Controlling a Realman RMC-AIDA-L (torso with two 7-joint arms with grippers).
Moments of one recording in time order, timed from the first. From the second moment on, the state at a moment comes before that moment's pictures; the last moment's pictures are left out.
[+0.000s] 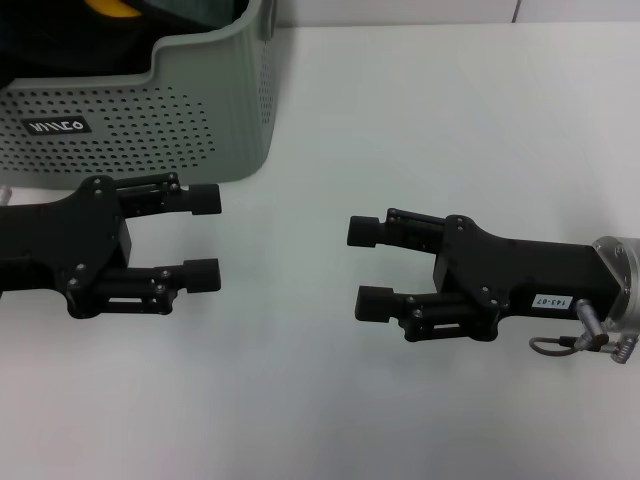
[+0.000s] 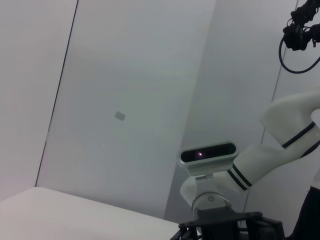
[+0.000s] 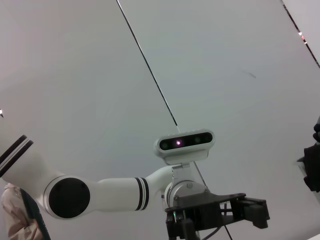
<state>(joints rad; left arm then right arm) -0.41 -1.92 0.90 0.67 1.61 1.99 -1.37 0.72 1.98 -2.47 -0.12 -0.07 -1.78 1.06</state>
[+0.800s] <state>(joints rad) -0.41 -1.92 0.90 0.67 1.61 1.98 -1.37 0.72 1.99 -2.47 -0.11 -0.07 -1.78 1.06</state>
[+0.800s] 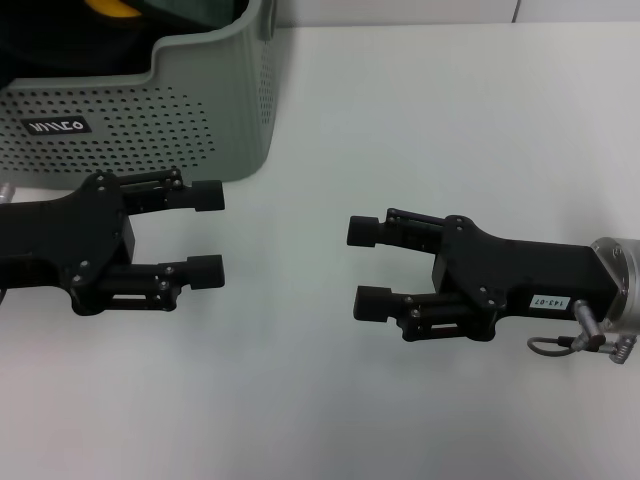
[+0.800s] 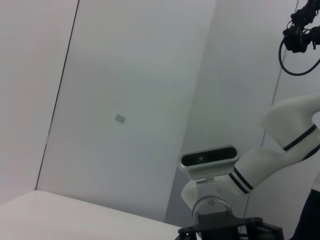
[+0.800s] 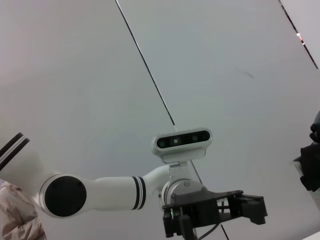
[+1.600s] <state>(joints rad) -0.41 -1.97 0.83 0.73 1.58 1.98 -1.40 0.69 1.99 -2.45 -0.11 -0.07 -1.77 1.03</state>
